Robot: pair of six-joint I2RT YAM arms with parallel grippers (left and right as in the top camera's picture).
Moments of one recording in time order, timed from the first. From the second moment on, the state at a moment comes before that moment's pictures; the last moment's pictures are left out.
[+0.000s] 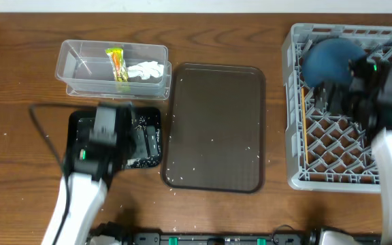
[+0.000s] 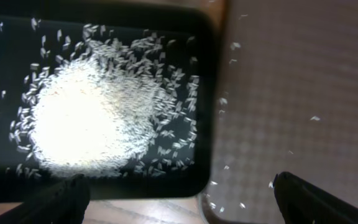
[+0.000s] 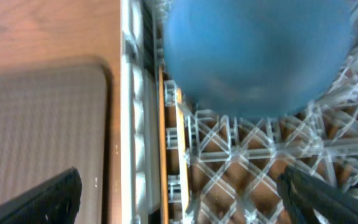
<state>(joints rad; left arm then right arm) -0.21 0.99 0.82 -0.85 0.02 -0.33 -0.19 1.27 1.02 -0.58 -0.19 0.06</state>
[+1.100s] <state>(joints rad) -0.25 0.63 0.67 -0.74 -0.03 -0.32 -0.19 0.78 0.58 -0.76 -0.09 0.06</state>
